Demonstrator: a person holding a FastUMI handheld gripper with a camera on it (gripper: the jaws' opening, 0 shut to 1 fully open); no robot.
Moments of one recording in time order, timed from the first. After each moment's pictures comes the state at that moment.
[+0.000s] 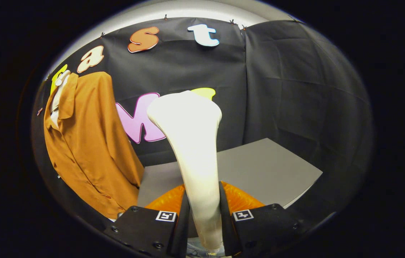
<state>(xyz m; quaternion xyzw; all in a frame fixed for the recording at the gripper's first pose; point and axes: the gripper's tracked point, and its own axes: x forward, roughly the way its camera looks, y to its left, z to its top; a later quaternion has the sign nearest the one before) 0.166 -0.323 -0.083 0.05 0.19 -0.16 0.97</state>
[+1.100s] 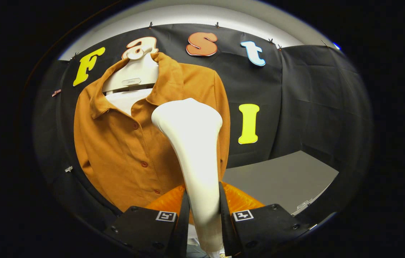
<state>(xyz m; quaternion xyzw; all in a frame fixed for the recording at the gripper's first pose) 0.197 -0.090 -0.078 -0.01 0.17 -0.11 0.98</state>
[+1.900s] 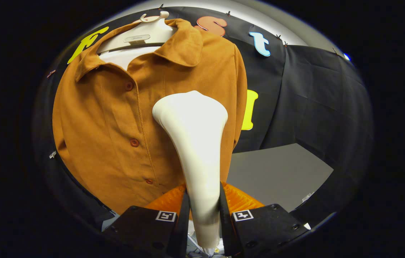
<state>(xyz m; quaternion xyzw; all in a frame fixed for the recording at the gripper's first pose) 0.217 -0.082 -0.148 -0.05 0.25 -0.16 0.95</state>
